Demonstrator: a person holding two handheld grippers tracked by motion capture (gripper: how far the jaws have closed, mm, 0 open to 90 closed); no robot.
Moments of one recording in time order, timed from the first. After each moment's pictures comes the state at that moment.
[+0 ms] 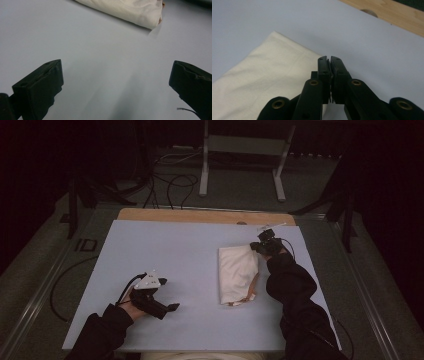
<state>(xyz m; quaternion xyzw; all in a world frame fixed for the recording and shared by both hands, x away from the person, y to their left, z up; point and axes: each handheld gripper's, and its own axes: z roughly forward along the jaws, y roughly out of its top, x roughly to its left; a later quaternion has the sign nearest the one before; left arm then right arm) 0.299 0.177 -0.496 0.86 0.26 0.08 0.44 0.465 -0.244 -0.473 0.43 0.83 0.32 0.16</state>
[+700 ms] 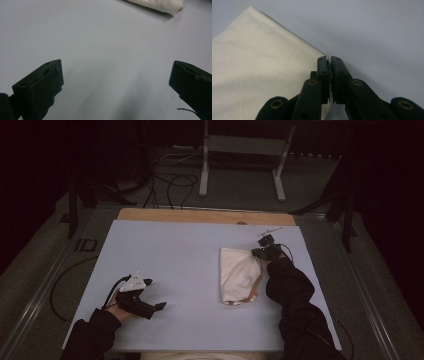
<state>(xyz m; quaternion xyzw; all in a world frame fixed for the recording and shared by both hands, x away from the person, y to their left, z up) 0.295 0.212 -0.504 0.84 0.29 0.11 0.44 0.473 -0.252 -0.509 0.45 0.83 0.30 0.15</state>
